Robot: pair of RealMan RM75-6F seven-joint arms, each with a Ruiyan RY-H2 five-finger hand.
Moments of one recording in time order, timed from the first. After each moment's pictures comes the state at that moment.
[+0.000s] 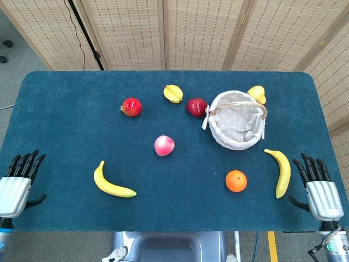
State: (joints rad) left arm -0.10 -1.08 0.00 -1.75 1.54 1.46 0.23; right arm 0.08 -1.17 0.05 -1.55 -1.56 1.51 -0.05
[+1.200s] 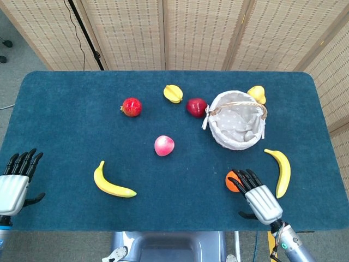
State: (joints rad) left arm -0.11 -1.08 -0.01 -1.74 1.51 1.45 0.21; right arm 0.24 -1.28 -0.03 -1.66 -1.73 1.26 -0.11
